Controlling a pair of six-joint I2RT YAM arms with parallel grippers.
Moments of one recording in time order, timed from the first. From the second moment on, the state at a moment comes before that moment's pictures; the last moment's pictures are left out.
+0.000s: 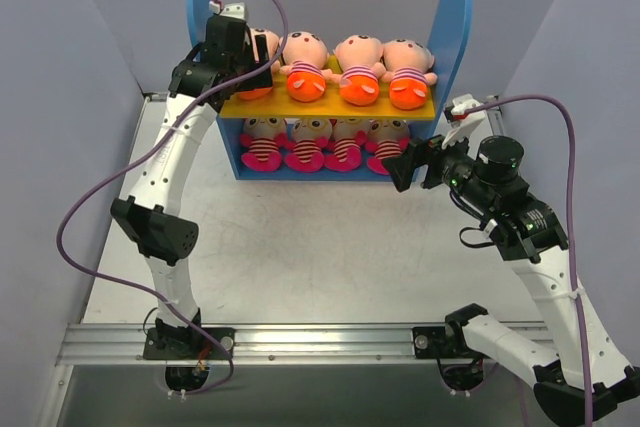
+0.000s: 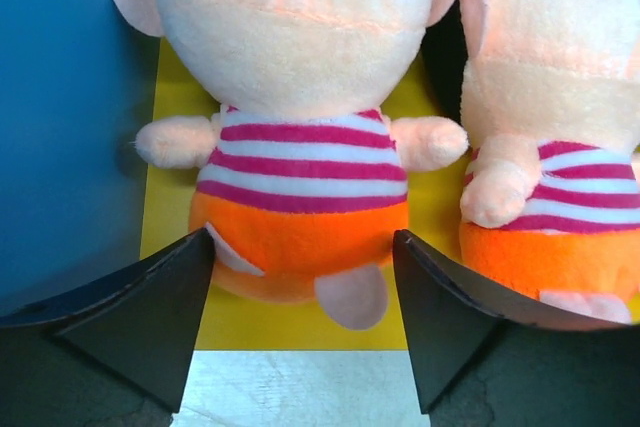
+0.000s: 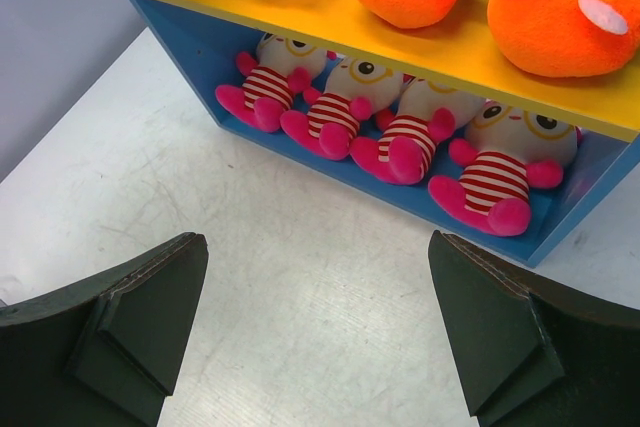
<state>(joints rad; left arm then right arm) -0.36 1.95 2.35 -0.93 -0.26 -0.34 0.41 0.92 1.20 -0.50 -0.18 0.16</state>
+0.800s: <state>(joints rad) -0.43 1.64 1.92 -0.54 -0.31 -0.18 0.41 0.97 1.21 -0.45 -0.19 0.24</state>
